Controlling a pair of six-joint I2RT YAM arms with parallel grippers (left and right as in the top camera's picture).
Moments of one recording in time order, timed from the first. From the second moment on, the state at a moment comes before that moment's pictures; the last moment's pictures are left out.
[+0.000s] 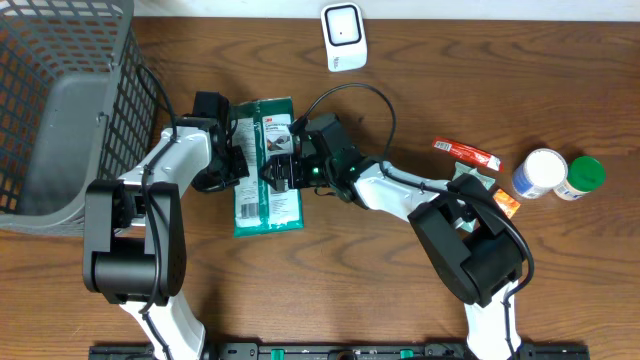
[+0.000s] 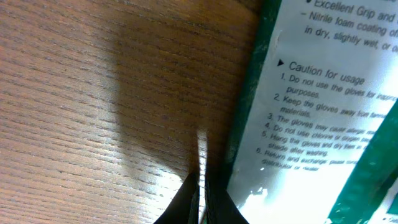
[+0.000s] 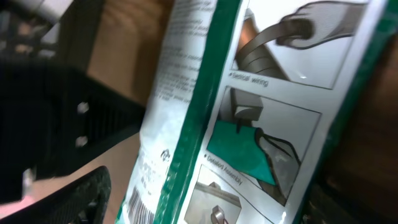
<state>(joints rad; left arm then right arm) -0.07 1.93 1.19 -0.74 0.05 -0.38 0.67 2.11 1.21 0.12 -0.49 0.63</state>
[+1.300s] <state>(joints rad) -0.07 1.91 1.16 -0.76 0.10 -0.38 0.65 2.13 1.17 0.26 -0.69 0.57</state>
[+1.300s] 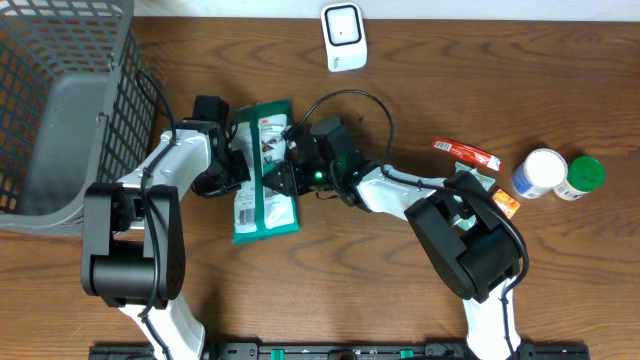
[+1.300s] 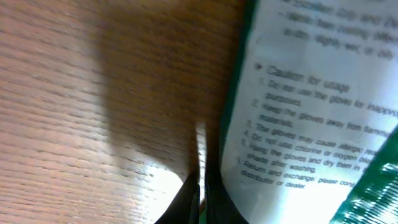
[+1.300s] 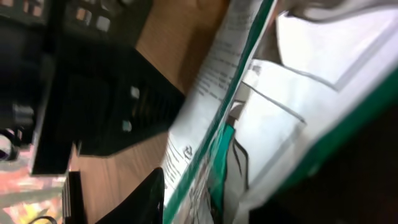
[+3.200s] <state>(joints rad) 0.01 1.15 1.17 -0.66 -0.08 -0.38 0.27 1.59 1.17 -0.68 -1.40 0.17</state>
